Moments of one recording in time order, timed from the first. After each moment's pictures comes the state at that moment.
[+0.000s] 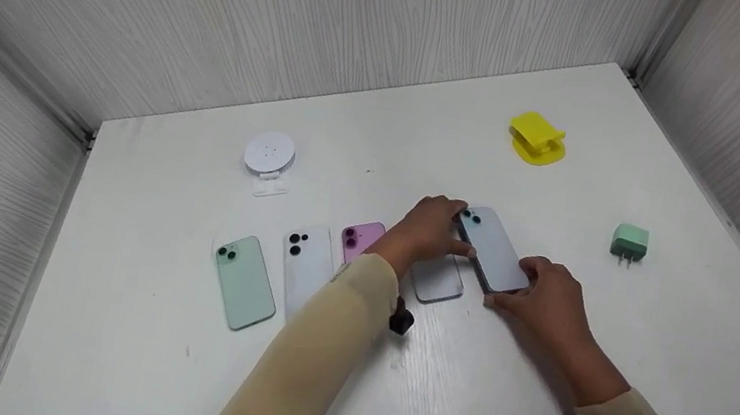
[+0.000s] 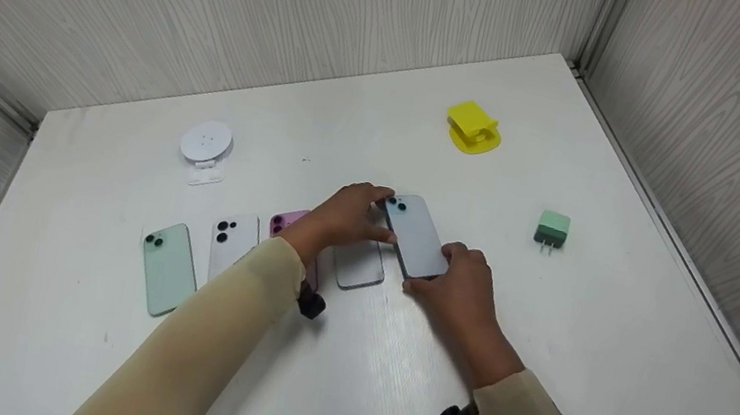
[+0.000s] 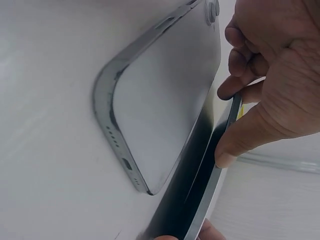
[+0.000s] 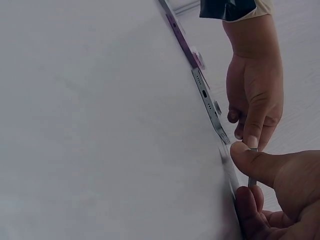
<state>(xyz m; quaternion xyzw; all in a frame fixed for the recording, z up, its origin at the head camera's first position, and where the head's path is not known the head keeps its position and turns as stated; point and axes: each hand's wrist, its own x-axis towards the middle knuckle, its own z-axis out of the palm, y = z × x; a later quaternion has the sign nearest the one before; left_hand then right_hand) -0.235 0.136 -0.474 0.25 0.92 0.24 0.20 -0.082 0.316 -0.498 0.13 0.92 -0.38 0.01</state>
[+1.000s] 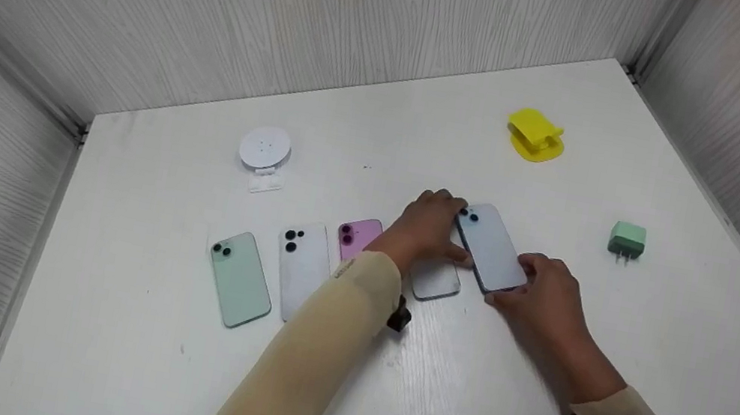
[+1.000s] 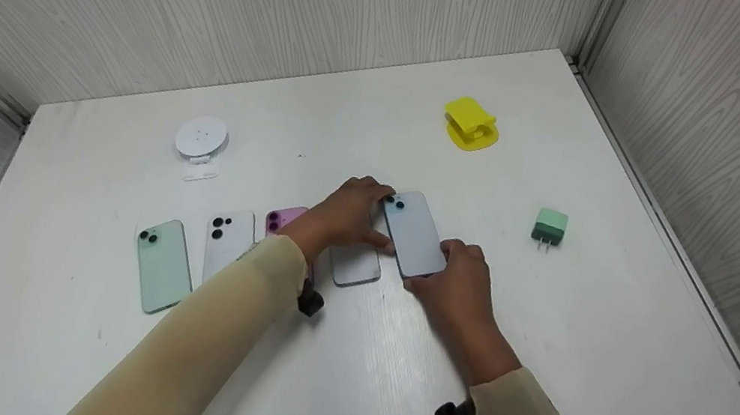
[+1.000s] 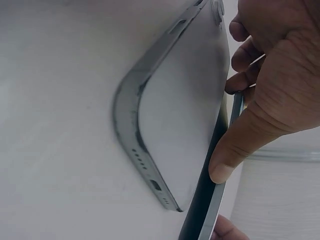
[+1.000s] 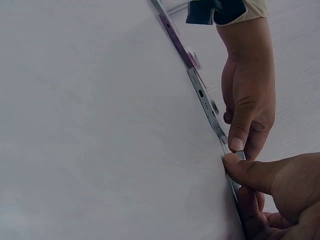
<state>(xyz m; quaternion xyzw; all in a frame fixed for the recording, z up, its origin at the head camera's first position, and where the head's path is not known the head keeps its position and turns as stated) -0.237 0.139 -0.482 0.30 0.93 0.16 0.16 -0.083 0.317 -0.499 0.14 0.91 -0.39 0.03</state>
